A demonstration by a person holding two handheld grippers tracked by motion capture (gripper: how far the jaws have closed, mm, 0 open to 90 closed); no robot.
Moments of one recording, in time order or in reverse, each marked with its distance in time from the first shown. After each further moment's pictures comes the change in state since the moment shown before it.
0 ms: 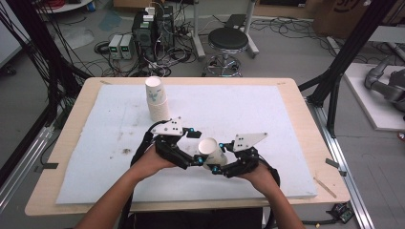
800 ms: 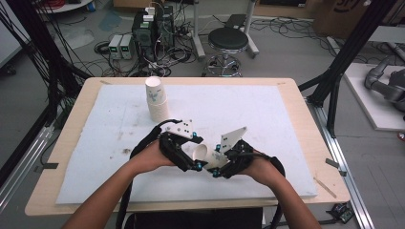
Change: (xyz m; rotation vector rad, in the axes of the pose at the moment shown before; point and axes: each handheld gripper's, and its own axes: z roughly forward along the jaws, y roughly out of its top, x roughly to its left) left arm 0.002 0.013 0.010 0.261 -0.061 0.076; right arm 0.003 0.033 0.010 0.361 0.008 -0.174
